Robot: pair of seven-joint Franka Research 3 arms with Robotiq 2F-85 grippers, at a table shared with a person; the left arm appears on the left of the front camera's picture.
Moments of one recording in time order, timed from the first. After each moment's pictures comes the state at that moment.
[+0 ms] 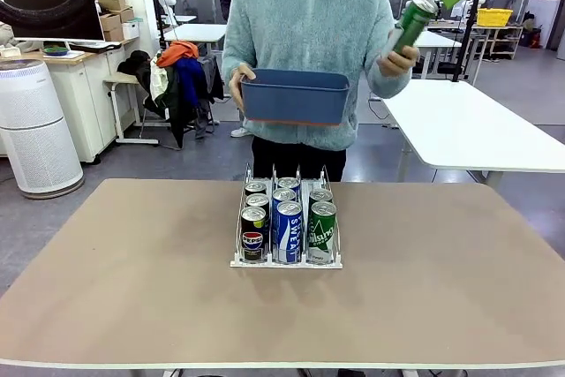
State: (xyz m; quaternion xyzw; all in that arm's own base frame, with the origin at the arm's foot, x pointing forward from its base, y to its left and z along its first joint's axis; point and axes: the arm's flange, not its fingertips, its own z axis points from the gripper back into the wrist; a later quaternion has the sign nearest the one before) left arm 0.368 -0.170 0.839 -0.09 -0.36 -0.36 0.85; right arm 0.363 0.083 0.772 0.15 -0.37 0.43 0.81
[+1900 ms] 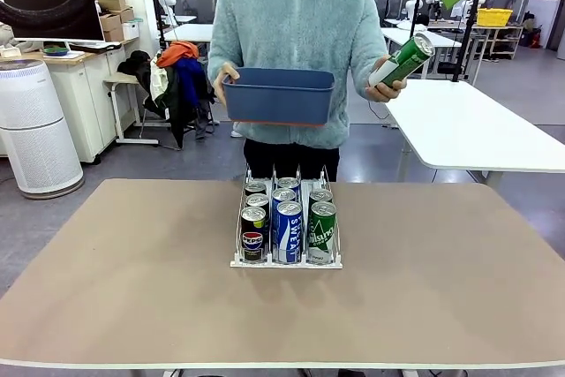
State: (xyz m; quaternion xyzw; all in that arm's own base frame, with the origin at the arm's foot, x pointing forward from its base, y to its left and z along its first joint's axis) left arm 0.368 -0.170 0.839 -0.09 -0.36 -0.36 0.85; right arm 0.363 0.083 0.772 0.15 -0.37 0.43 0.81
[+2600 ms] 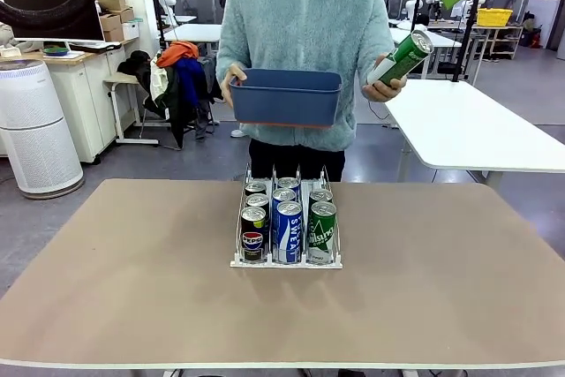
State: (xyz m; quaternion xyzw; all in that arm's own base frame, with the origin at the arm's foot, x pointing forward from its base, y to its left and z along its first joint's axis) left arm 0.368 -0.170 0.839 -0.09 -0.36 -0.36 0.85; right arm 0.363 0.083 0.772 0.15 -0.37 0.43 0.81
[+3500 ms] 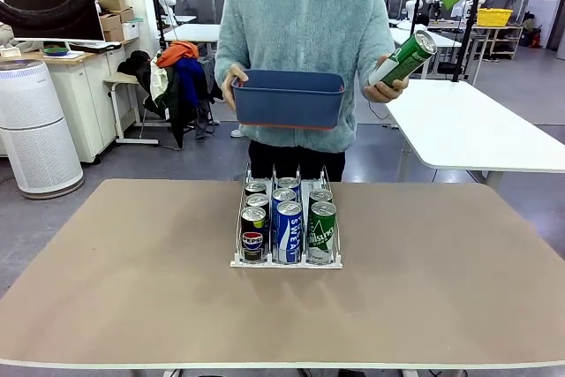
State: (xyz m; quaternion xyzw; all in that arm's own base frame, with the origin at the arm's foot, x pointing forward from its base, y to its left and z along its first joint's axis) left arm 0.368 -0.170 0.839 -0.09 -0.36 -0.36 0.85; right arm 0.363 0.083 0.772 0.15 -0.37 0.43 0.81
